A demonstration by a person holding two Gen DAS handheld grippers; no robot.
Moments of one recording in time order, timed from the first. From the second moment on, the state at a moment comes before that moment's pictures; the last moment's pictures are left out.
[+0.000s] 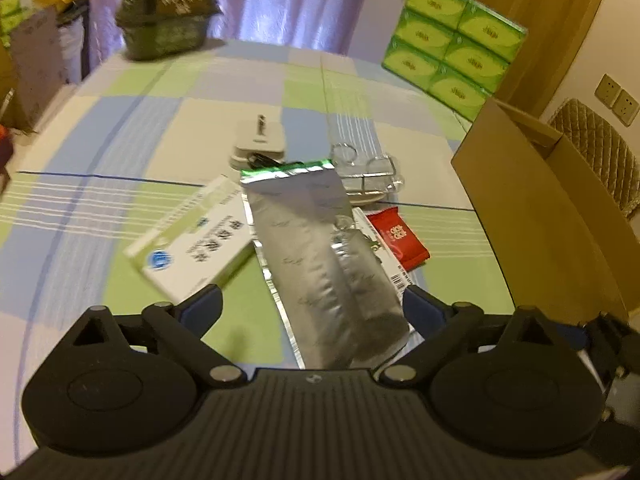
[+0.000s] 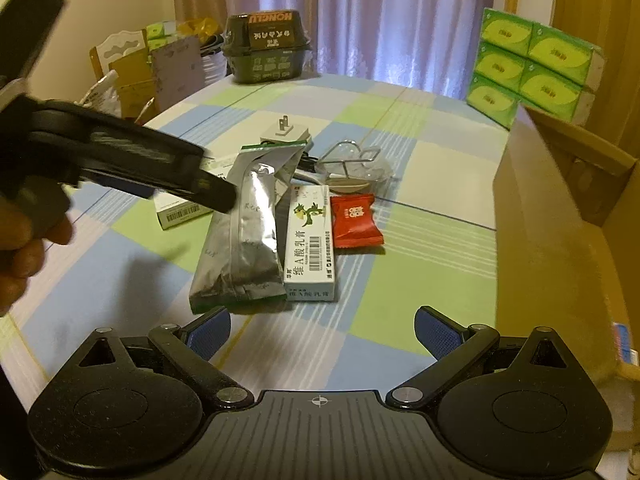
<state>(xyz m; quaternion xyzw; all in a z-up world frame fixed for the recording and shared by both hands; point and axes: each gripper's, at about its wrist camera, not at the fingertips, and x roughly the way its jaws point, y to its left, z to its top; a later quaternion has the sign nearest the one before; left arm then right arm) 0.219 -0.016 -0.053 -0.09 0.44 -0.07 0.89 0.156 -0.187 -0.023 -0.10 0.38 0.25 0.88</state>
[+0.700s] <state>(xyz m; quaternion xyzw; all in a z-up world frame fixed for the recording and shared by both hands) 0.231 -0.009 -0.070 0.02 0.49 -0.11 0.86 0.199 -0.179 -0.047 -0.06 0.39 0.26 0.88</state>
